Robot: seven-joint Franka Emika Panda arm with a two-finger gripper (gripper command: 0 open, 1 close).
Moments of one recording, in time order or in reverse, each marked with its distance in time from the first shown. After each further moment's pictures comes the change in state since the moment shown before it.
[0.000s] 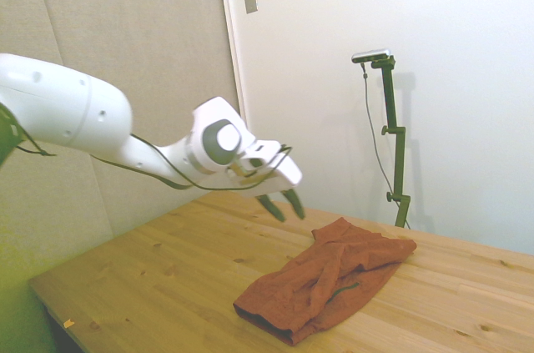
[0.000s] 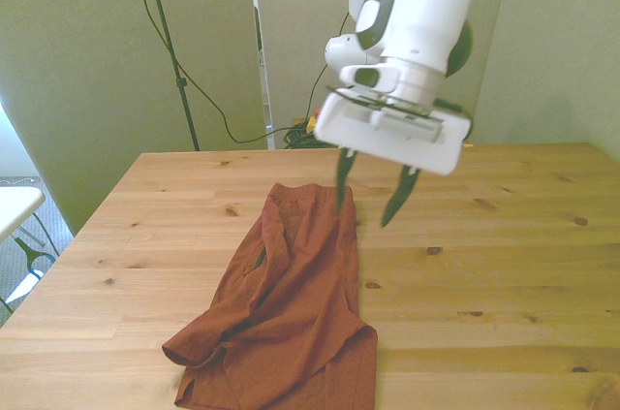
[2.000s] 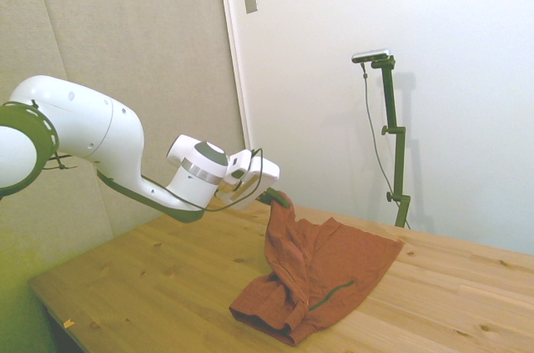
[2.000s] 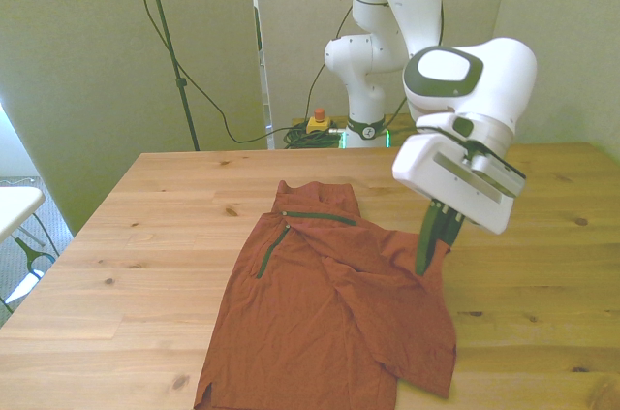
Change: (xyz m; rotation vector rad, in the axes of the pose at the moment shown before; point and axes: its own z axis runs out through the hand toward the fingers) arm 0.023 -0.068 0.050 0.058 0.578 -0.222
